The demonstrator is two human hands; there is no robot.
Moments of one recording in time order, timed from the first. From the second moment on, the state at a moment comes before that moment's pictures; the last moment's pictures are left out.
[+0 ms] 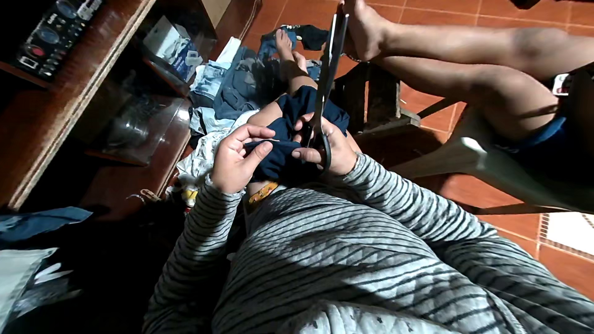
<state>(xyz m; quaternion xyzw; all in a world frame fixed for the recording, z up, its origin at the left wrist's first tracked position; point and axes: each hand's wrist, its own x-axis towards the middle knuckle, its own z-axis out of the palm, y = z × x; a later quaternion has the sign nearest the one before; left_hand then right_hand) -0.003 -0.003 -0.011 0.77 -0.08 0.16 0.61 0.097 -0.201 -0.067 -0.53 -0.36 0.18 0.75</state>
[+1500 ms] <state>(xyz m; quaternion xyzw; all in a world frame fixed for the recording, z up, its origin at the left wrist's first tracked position) 0.012 0.000 0.022 0.68 0.01 0.08 0.73 0.104 -0.250 -0.114 -0.71 -0.47 0.15 0.50</state>
